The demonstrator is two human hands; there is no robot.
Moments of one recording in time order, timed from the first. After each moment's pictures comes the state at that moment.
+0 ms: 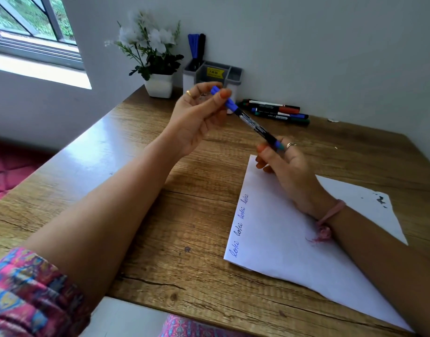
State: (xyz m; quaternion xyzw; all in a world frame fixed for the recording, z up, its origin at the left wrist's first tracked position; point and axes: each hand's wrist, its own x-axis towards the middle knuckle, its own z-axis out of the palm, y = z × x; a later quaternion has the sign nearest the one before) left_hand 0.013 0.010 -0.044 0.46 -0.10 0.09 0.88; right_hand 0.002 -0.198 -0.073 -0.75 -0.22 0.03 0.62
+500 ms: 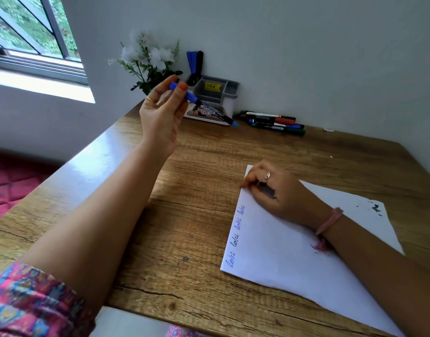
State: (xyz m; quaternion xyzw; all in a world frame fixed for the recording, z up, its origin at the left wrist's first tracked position) left_hand 0.023 0.044 -0.041 0.40 -0.01 0.28 0.87; right_hand 0.005 -0.214 -0.074 -0.84 -0.47 -0.07 0.27
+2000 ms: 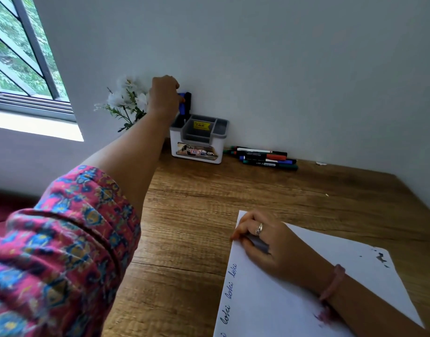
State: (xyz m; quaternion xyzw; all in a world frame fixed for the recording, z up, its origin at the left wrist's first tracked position) left_hand 0.185 0.097 0.031 0.90 0.12 0.33 0.25; right_hand 0.009 -0.214 -0.077 -0.84 -0.44 -0.03 0.30
